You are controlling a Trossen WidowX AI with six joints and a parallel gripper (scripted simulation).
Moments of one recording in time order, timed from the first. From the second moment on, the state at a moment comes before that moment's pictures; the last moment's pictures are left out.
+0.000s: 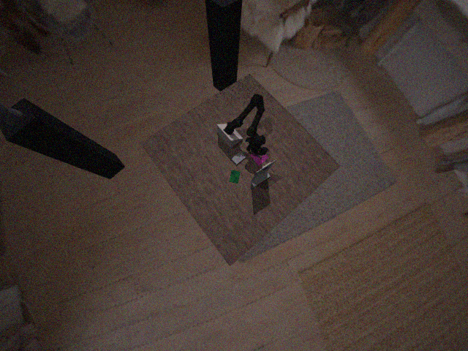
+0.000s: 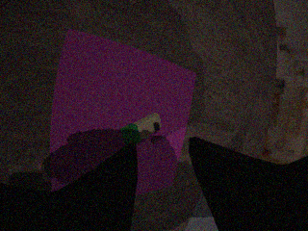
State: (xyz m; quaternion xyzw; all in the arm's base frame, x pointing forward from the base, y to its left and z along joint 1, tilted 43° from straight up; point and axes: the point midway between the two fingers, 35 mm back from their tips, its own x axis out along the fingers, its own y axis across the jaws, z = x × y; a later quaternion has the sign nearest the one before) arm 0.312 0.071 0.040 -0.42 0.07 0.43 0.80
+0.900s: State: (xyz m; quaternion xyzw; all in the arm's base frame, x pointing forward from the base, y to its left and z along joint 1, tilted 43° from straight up) arm 0.304 0.050 0.052 -0.42 0.07 0.43 0.80
